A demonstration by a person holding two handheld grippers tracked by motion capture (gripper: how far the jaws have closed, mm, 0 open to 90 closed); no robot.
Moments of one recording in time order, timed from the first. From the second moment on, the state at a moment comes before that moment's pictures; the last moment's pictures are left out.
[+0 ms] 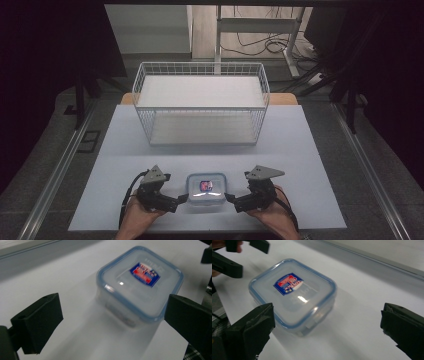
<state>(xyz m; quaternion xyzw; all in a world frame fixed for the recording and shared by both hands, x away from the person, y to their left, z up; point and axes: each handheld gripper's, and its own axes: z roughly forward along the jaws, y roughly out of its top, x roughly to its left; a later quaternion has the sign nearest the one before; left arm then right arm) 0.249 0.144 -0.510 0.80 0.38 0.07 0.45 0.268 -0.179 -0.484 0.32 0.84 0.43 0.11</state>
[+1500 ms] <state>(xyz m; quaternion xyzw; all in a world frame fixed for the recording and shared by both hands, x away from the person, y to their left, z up) 0.246 0.141 -0.524 0.78 0.38 -0.05 0.48 0.280 -0.179 -0.501 0.34 0.84 0.43 -0.07</state>
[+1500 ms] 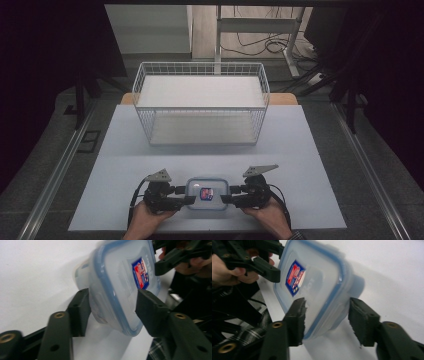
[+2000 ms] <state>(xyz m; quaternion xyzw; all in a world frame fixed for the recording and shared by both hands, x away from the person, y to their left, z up) 0.241 0.150 -0.528 0.77 0.39 -0.08 0.50 0.275 -0.183 -0.504 0.37 0.82 0.43 -0.09</state>
